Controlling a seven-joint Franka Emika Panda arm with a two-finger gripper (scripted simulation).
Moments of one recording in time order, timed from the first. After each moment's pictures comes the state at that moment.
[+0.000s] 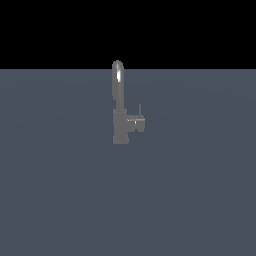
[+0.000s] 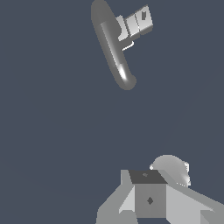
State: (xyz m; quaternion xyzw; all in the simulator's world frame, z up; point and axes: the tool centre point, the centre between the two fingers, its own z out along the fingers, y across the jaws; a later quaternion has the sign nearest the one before) arm -0.111 0.006 0.448 -0.96 0.16 0.17 0.15
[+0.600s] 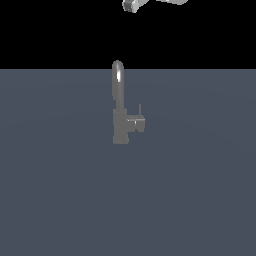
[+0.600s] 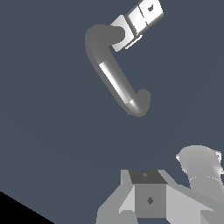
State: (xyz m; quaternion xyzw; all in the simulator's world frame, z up) arm -0.044 -0.006 0.410 -0.91 0.24 0.25 0.23
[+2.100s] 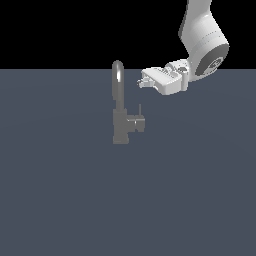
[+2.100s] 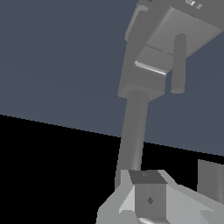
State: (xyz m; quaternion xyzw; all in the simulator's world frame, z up) arm 0.088 -0.046 0.235 -0.65 0.43 0.45 0.43
